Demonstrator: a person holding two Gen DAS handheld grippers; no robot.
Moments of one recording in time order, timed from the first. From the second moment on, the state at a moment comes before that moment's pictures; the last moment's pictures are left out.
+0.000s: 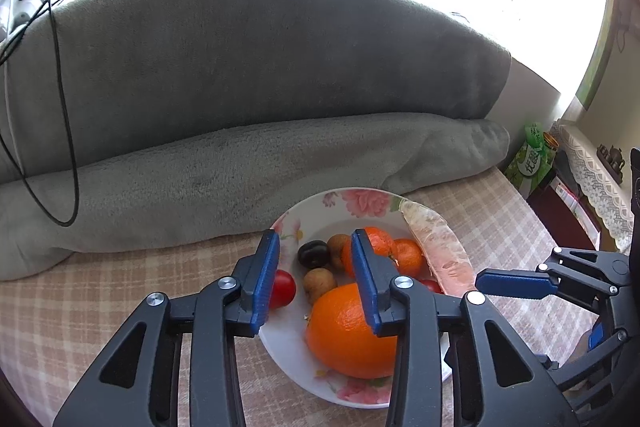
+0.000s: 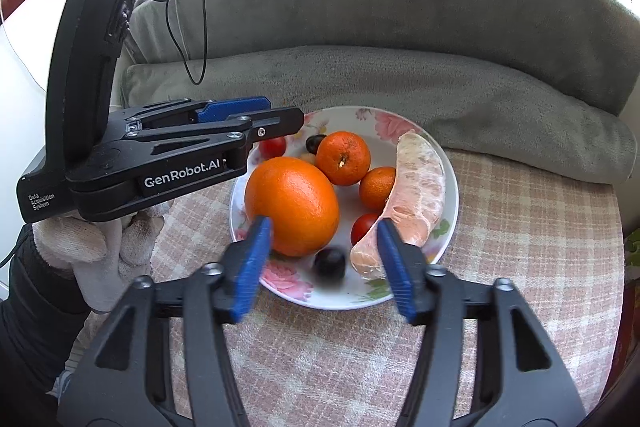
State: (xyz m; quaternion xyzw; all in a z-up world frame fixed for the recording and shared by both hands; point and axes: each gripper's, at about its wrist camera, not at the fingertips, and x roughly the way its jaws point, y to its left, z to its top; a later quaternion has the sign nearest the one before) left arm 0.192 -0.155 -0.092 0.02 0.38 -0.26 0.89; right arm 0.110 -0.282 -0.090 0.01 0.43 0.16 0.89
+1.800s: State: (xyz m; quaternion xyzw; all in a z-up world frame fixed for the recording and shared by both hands) left arm 0.150 -0.114 -0.056 0.00 0.36 -0.22 0.91; right arm 0.056 -0.265 -0.023 -0.05 0.35 0.09 0.93
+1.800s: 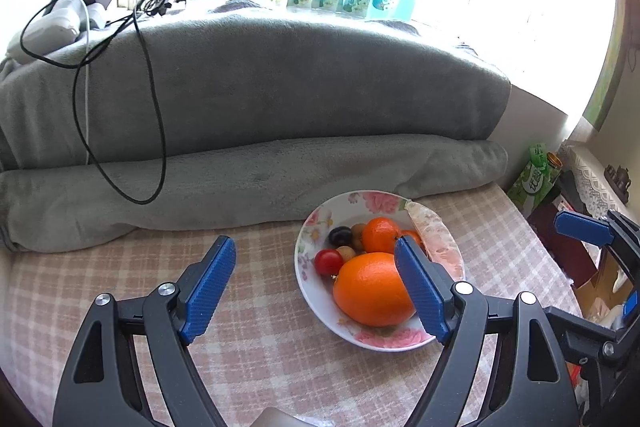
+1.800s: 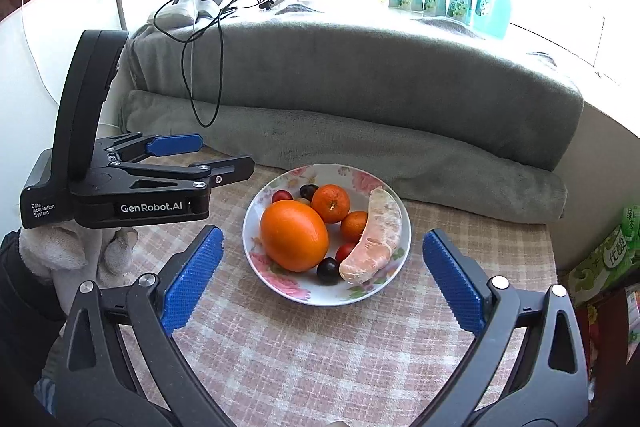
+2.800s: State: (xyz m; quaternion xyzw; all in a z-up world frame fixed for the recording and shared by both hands) left arm 0.031 -0.096 -0.032 0.03 0.29 -0.15 0.94; right arm -0.017 -0.282 -0.001 -0.03 0.27 -0.03 0.96
